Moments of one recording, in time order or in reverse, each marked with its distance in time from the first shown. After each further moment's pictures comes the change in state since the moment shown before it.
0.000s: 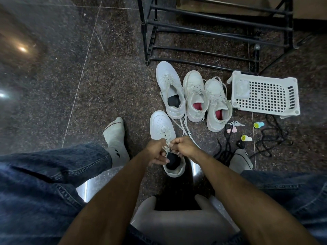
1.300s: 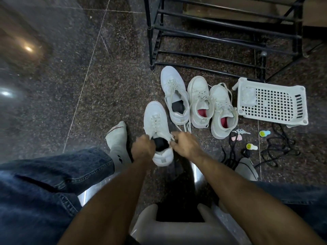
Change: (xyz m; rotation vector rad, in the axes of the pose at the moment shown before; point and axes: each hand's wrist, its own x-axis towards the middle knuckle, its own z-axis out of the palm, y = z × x) left_hand 0.016 0.009 -0.033 0.746 0.672 0.234; right_hand 0.014 -0.039 -0.002 -0.833 0.188 -0.277
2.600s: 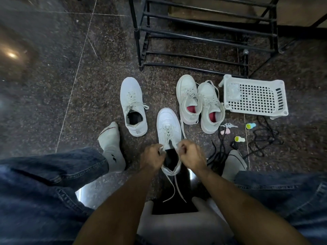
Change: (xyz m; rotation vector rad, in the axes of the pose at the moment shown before) left_hand -0.038 0.002 0.049 -0.148 -0.127 0.291; right_hand -0.059 0.041 0.029 0.207 0.221 0.168
